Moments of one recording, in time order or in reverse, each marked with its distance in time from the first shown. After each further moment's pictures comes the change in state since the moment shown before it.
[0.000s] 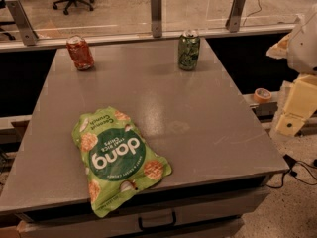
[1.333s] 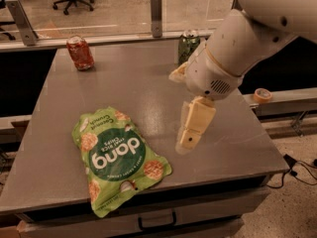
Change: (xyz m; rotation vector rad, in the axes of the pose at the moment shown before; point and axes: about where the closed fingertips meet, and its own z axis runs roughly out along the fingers) arm -0.157 0.045 0.086 -0.211 -0.336 -0.218
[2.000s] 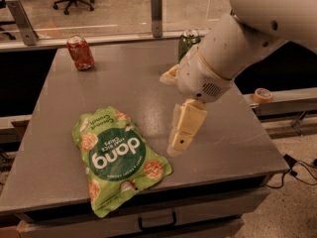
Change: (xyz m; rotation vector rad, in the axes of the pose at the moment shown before) arm -0.012 0.002 0.012 -0.020 -0.044 -0.029
